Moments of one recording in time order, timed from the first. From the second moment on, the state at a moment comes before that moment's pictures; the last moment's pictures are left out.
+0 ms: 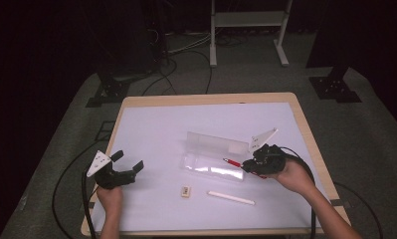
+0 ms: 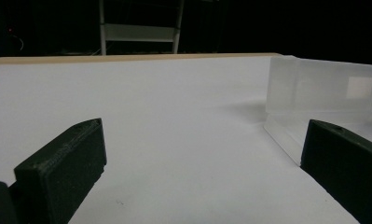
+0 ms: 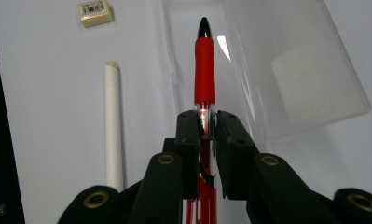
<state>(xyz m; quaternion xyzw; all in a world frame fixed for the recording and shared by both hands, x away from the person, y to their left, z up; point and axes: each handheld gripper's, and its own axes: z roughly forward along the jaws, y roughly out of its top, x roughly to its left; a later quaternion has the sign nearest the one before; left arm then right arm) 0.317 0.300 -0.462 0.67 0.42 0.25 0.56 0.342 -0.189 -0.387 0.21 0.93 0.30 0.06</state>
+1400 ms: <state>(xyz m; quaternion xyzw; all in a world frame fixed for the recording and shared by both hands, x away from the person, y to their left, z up) 0.318 0.300 -0.462 0.67 0.42 0.25 0.56 0.374 -0.134 -0.402 0.17 0.95 0.28 0.05</state>
